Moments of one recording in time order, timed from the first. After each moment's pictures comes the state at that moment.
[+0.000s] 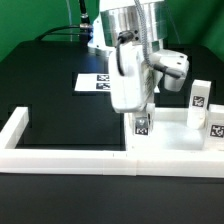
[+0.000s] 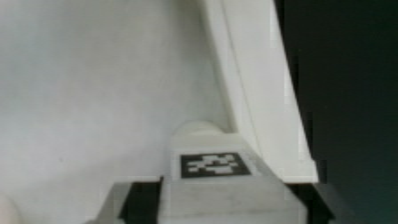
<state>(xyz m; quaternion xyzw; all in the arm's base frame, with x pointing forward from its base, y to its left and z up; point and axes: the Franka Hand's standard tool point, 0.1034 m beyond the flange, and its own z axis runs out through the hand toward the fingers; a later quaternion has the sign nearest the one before) 0.669 -0.007 0.069 -0.56 0.82 0.02 0.12</state>
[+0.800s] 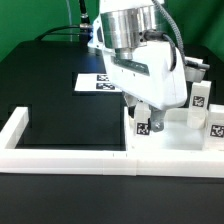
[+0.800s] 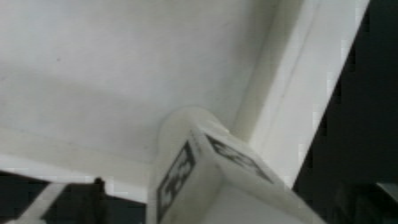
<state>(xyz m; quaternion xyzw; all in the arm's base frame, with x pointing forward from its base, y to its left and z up) 0.666 -0.011 0.066 -0.83 0.54 -0.03 0.10</state>
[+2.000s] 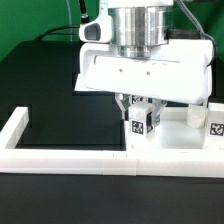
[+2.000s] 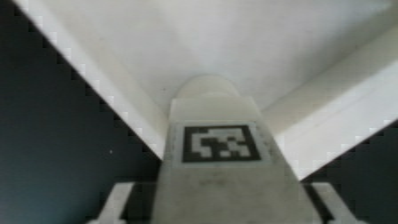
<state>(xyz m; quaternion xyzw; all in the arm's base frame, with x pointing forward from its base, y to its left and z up) 0.668 -0.016 0.067 -0.93 0.36 -0.06 0.05</state>
